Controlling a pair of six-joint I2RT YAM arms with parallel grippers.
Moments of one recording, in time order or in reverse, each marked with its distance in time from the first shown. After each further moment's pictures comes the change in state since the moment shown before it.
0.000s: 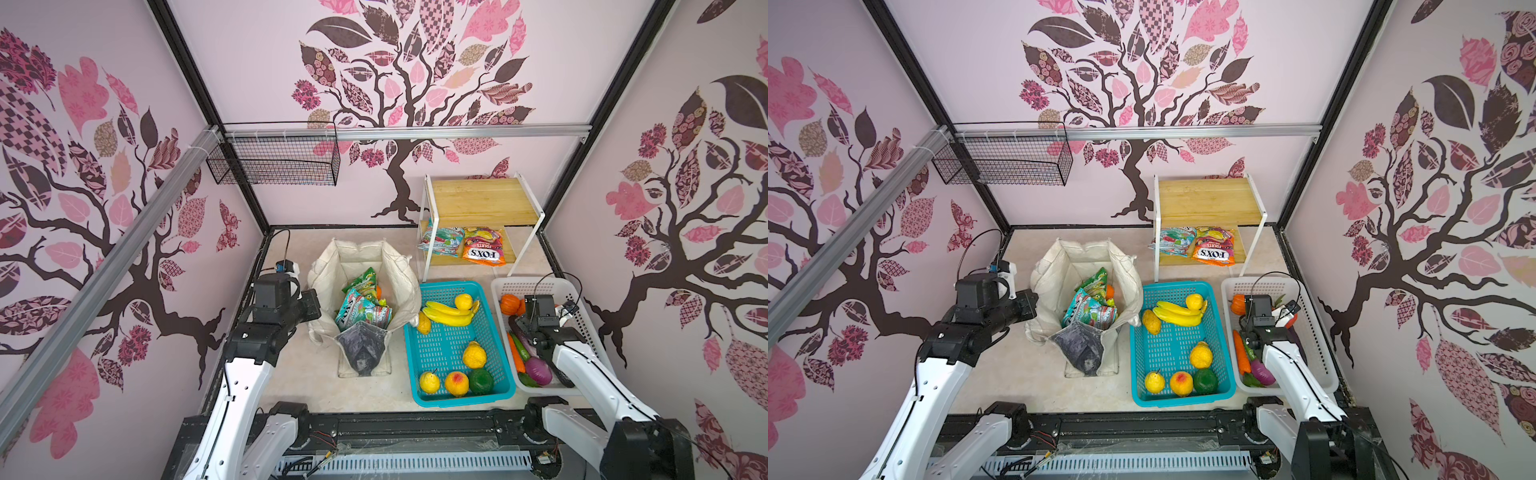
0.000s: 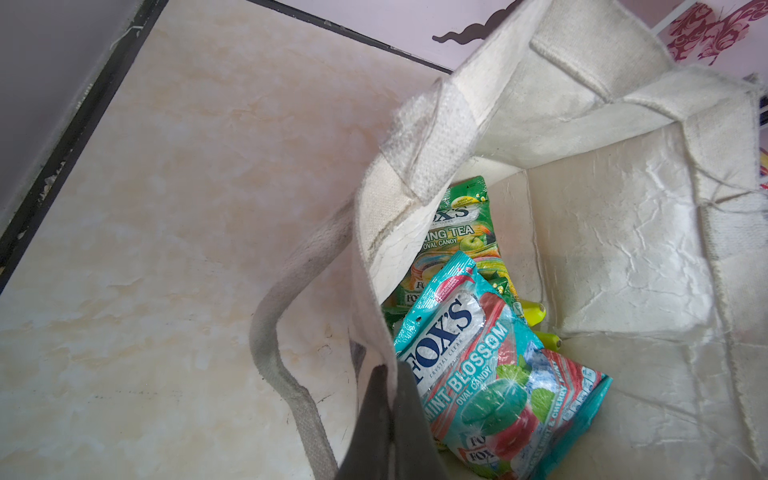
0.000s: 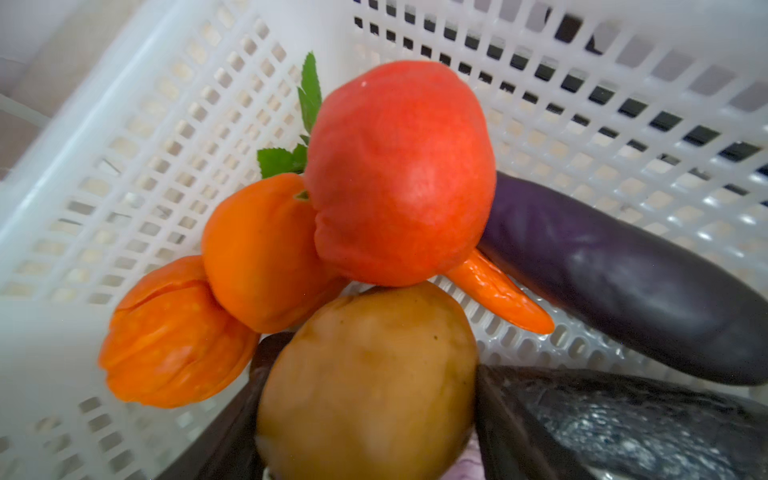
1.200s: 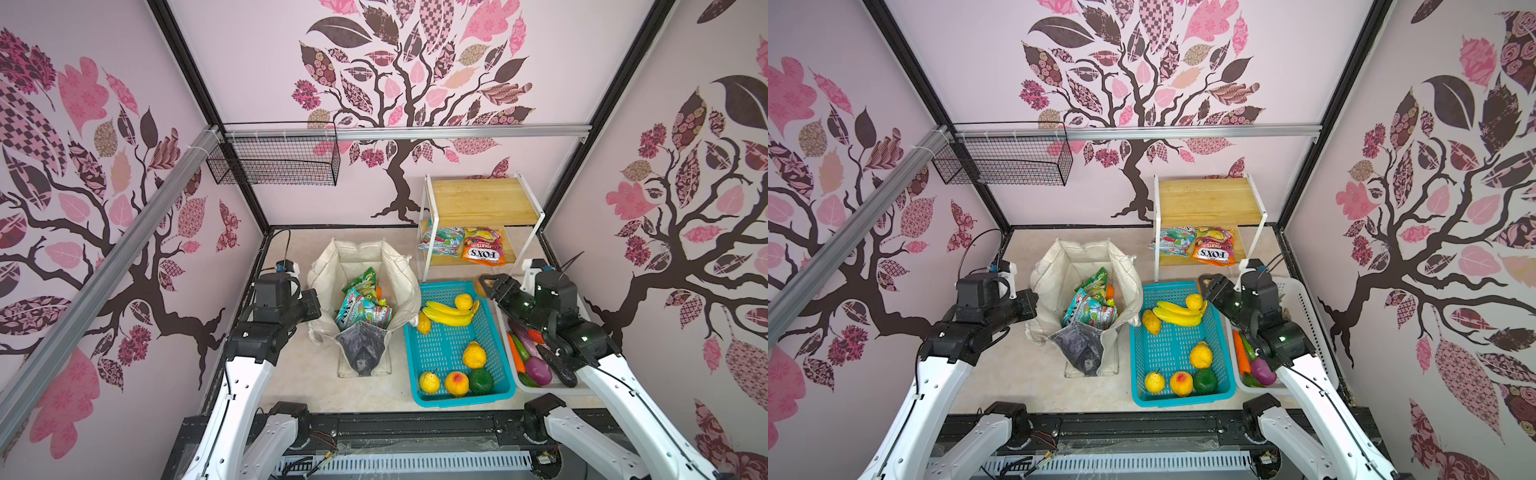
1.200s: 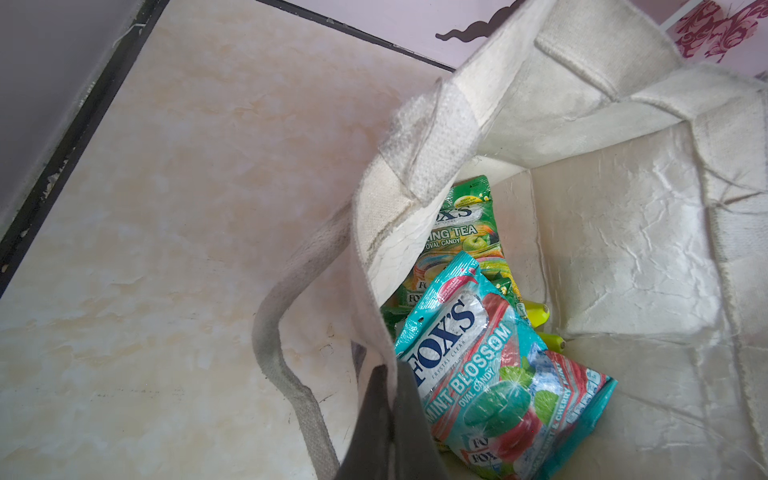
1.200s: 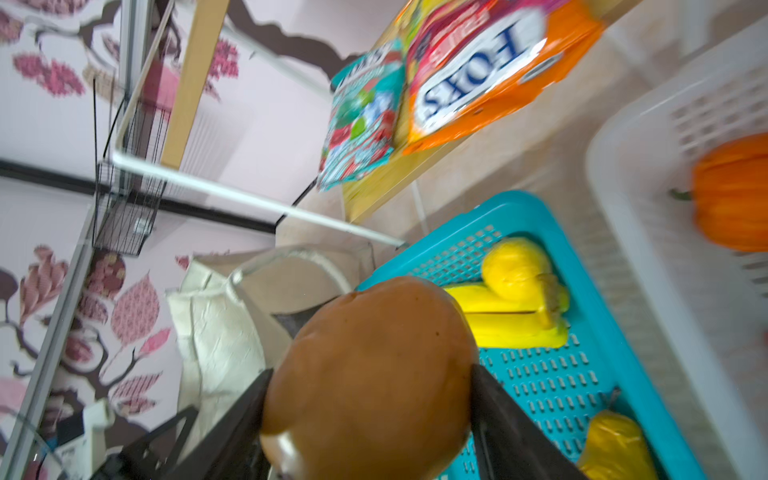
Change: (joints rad) left arm 0.000 0.007 0.000 0.000 -0.006 0.000; right arm 0.378 -0.142 0.365 0.001 -0.544 0.039
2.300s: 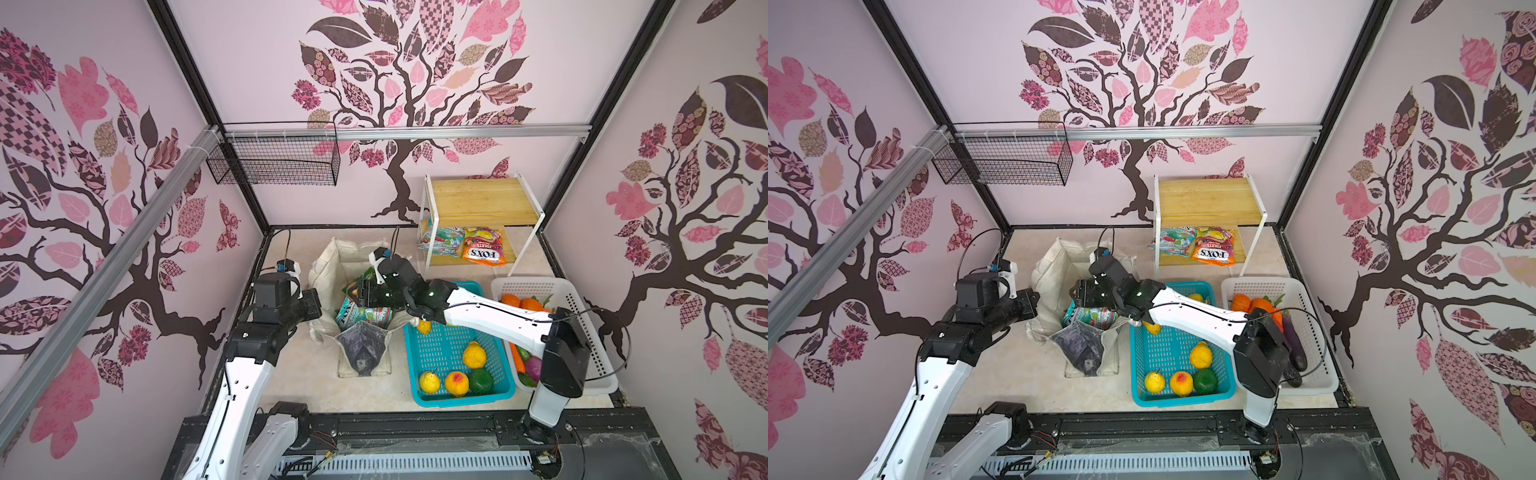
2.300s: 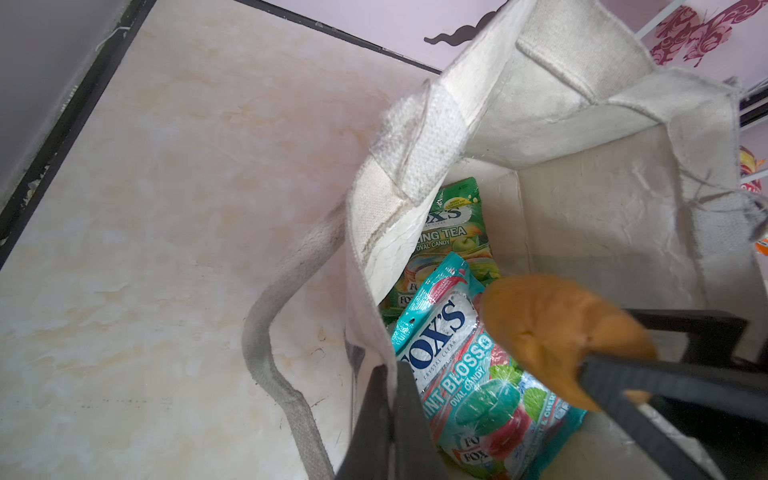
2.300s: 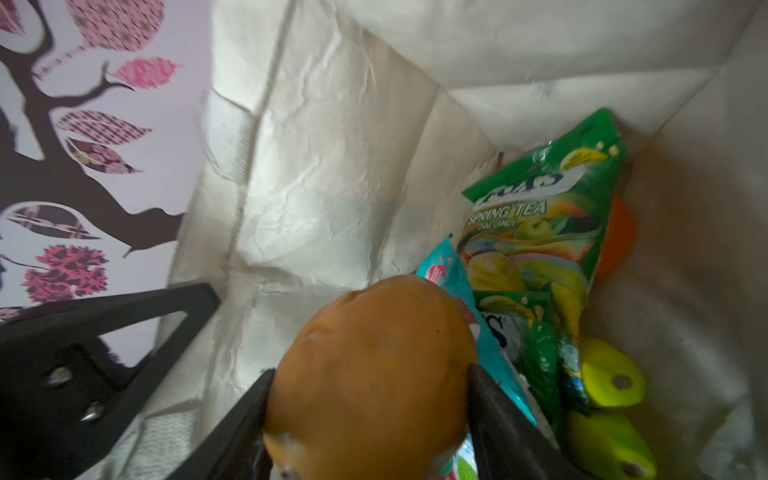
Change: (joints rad) left arm 0.000 -0.004 -0.003 0.015 0.026 0.000; right arm 0.587 0.966 0.628 0.213 0.070 -0.172
